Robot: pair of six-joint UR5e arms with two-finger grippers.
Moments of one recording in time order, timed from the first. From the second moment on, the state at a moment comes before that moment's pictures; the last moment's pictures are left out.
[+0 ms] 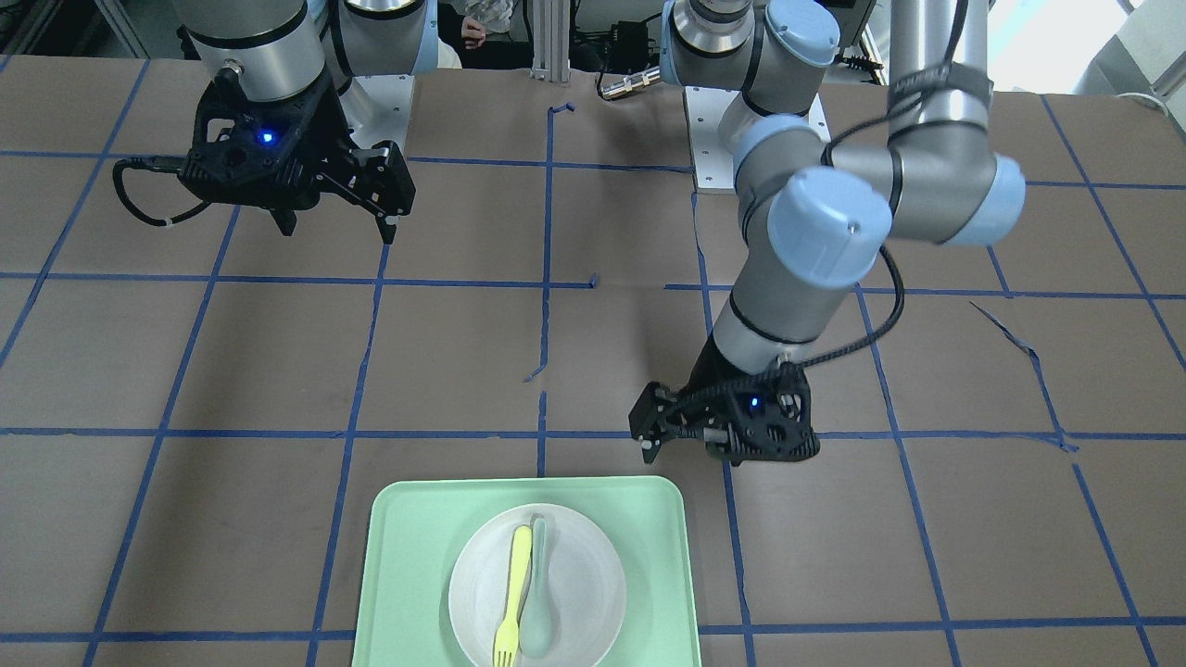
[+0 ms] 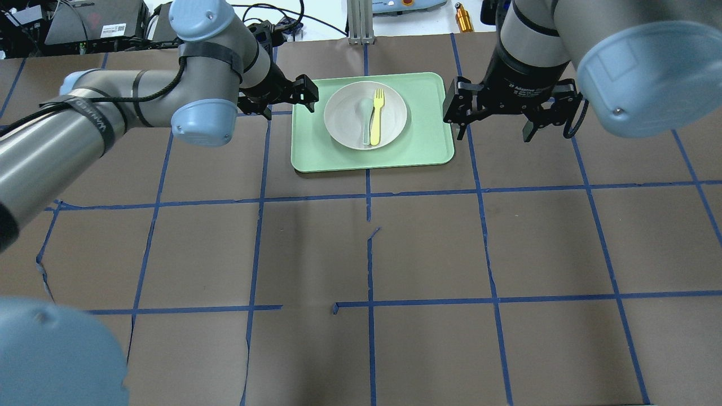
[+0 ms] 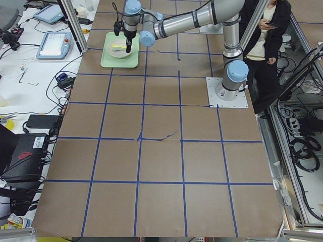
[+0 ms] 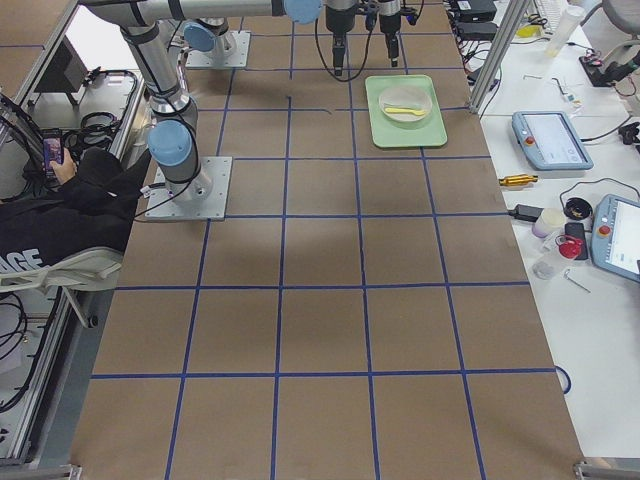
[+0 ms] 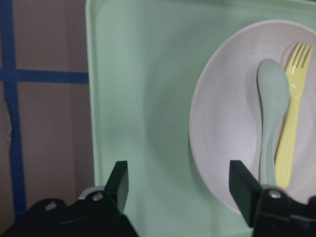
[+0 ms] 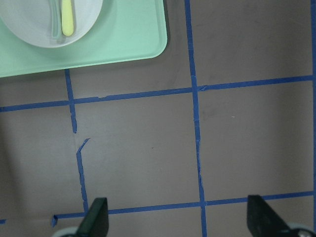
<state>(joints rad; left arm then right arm) -1.66 -1.85 -1.64 -0.99 1.46 -0.16 1.68 -1.57 1.59 -1.62 -1.57 0.20</state>
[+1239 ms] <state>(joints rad) -1.69 -1.59 -1.62 -1.53 1.50 -0.16 1.79 -1.23 1.40 -1.79 -1.57 0.20</state>
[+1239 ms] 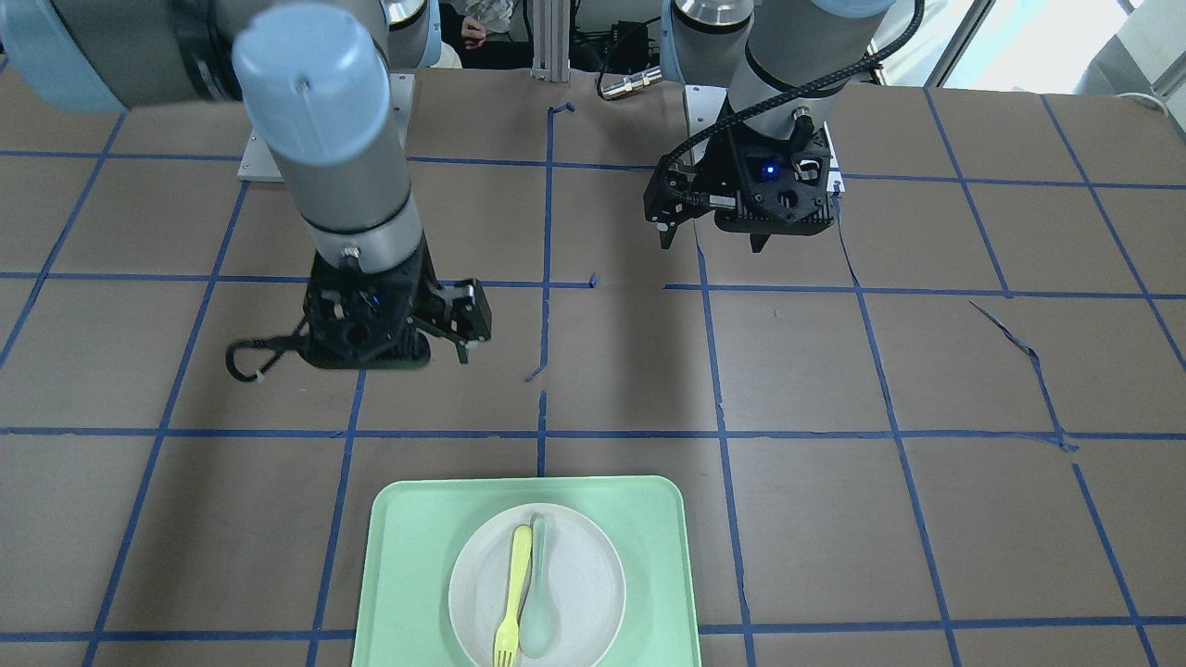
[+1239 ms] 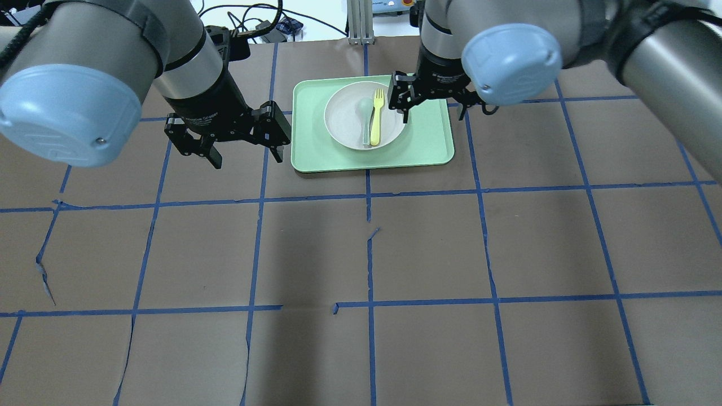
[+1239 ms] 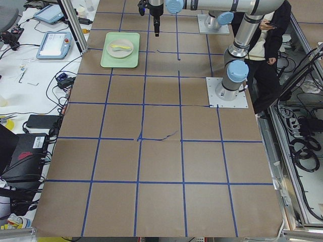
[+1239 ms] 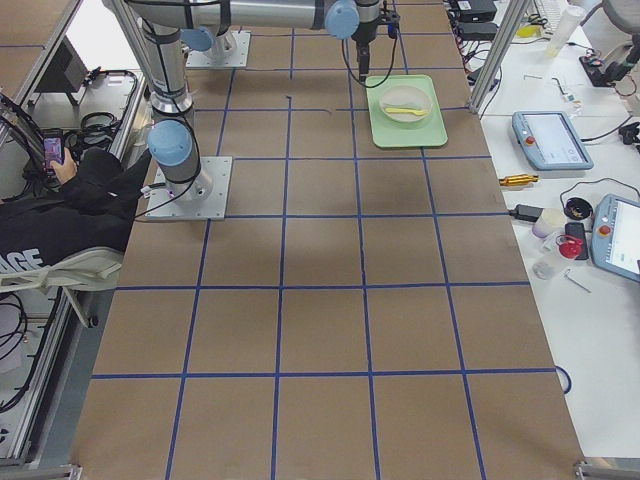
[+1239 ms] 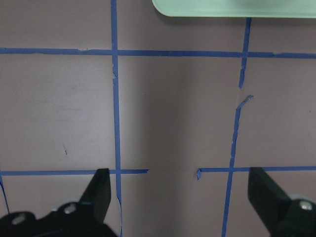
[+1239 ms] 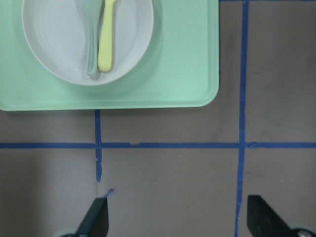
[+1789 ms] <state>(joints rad) -1.70 -1.60 -1.62 -1.53 1.50 -0.17 1.81 -0.80 1.07 -1.89 -1.58 0.23</state>
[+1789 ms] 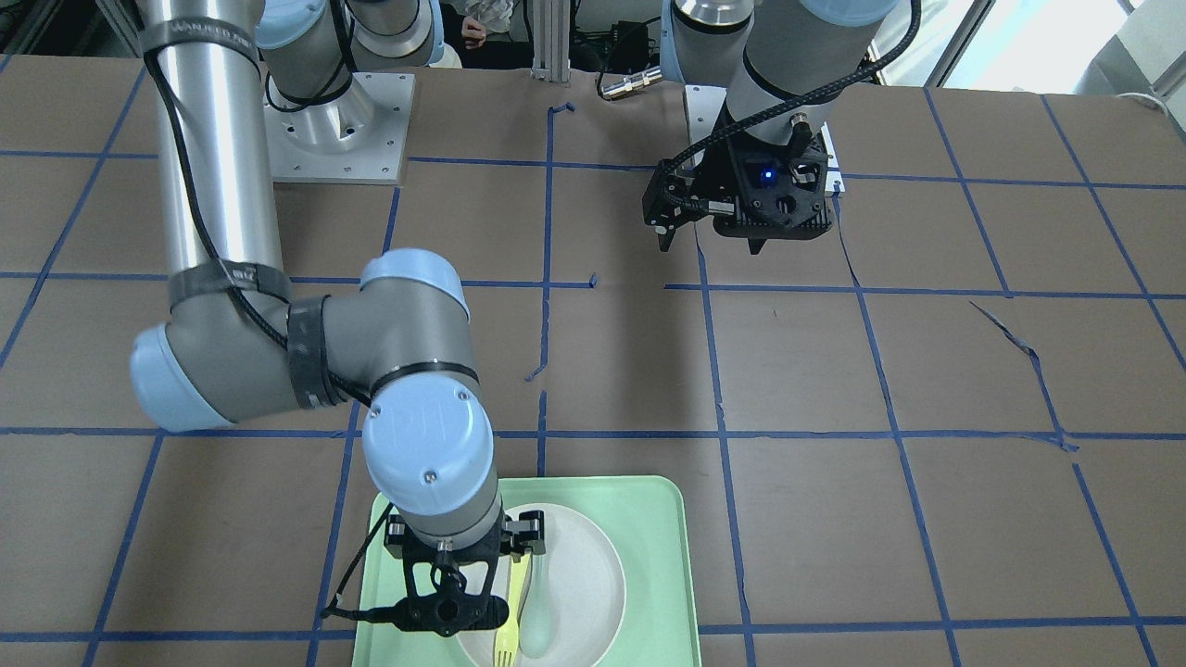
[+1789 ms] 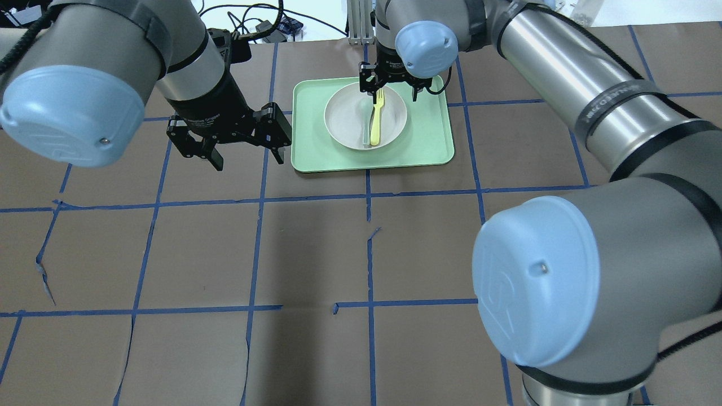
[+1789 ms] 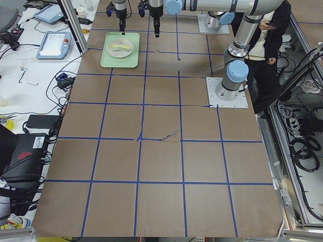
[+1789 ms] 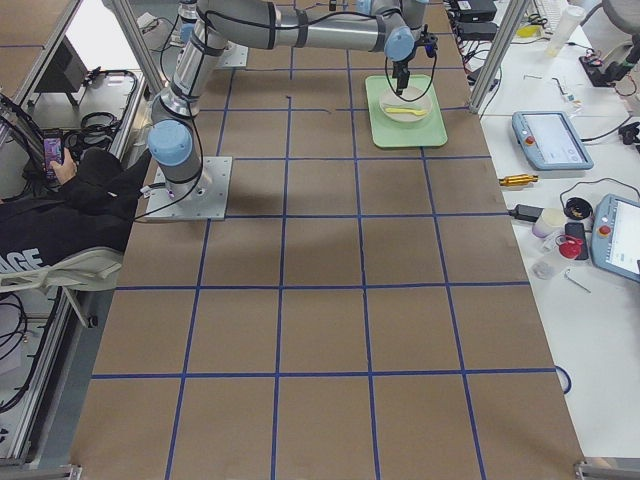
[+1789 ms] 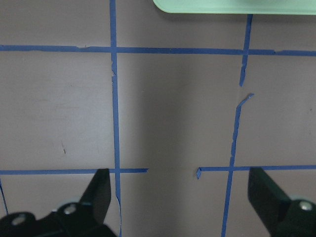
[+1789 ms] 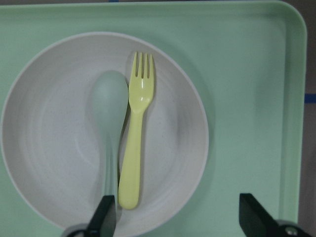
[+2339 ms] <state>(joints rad) -1.70 -1.60 -1.62 -1.53 1.50 -0.17 1.81 -0.71 1.06 -1.96 -1.55 0.30</state>
